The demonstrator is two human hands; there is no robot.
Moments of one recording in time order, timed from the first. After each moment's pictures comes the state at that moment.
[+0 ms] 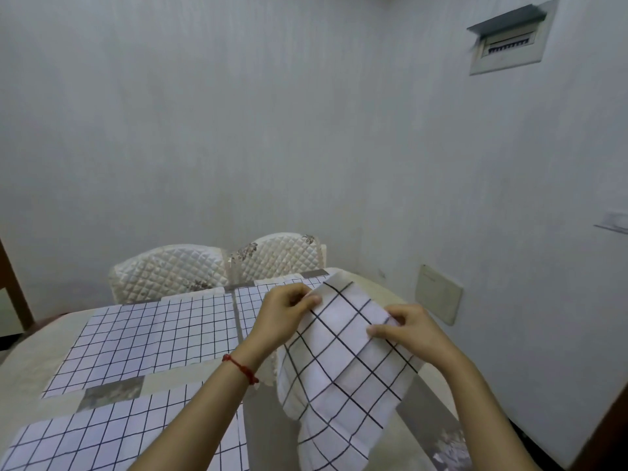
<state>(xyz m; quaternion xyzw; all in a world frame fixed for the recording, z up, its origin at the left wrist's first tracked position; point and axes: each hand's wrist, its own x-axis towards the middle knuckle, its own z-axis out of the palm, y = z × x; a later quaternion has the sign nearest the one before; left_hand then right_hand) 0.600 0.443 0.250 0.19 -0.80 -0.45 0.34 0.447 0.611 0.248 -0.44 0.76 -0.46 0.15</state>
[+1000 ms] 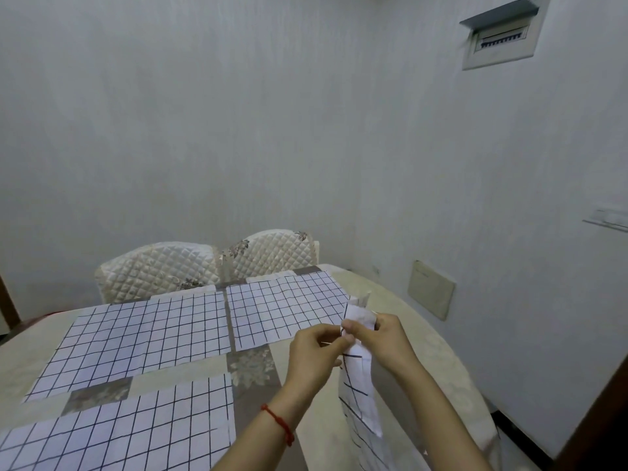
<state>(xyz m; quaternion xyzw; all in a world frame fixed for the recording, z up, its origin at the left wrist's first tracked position) 0.573 0.510 0.205 0.25 -0.69 -0.61 0.32 0.471 0.589 0.225 -0.36 0.67 -0.61 0.20</state>
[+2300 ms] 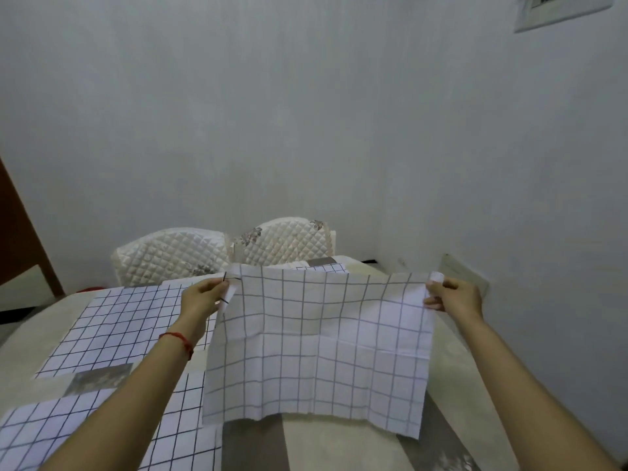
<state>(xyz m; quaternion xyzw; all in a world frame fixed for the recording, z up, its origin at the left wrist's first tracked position) 0.576 0.325 0.197 0.44 -0.55 -0.58 0.42 0.248 0.577 0.203 -0.19 0.75 -0.62 0.10</state>
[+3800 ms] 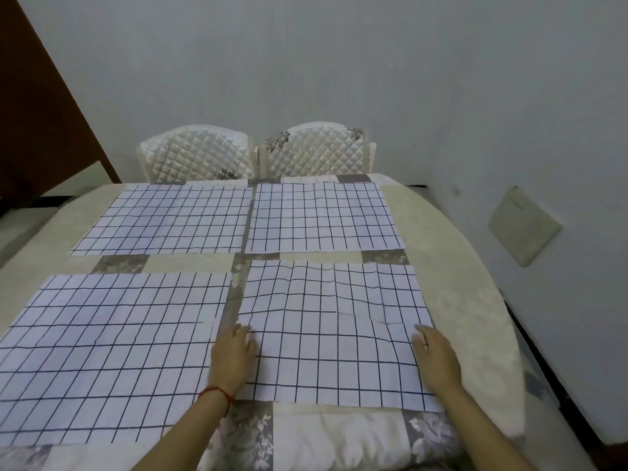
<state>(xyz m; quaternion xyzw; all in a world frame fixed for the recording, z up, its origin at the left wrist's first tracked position) 0.571 0.450 -0.042 0.57 -0.78 -0.19 0.16 0.258 0.621 -0.024 -0.35 0.86 -0.32 0.18</state>
